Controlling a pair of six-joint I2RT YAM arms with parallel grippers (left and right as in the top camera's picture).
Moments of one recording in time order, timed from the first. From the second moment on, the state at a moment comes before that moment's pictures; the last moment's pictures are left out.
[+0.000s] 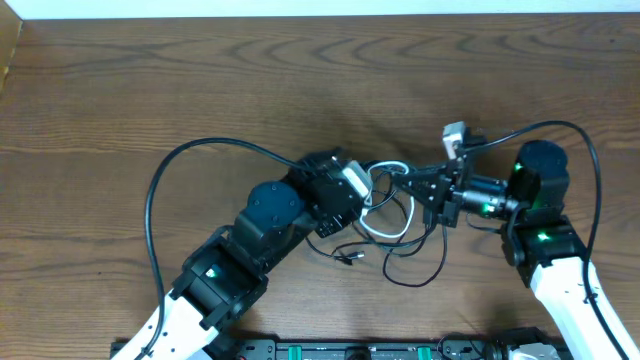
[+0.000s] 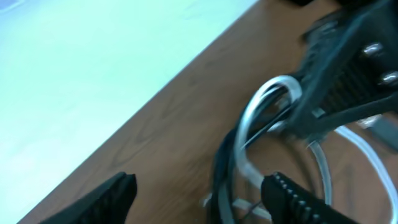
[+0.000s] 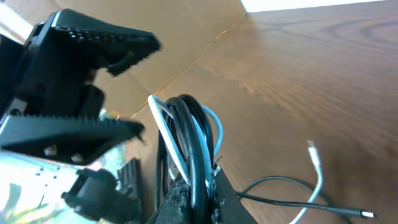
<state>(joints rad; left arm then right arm) -0.73 0.95 0.81 -0.17 -0.02 0.33 0.13 1.09 0.62 0.12 -1.12 0.33</state>
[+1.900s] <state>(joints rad) -0.73 0.99 0.81 -0.18 0.04 -0.69 0.09 1.09 0.62 0.60 -1.25 0.45</state>
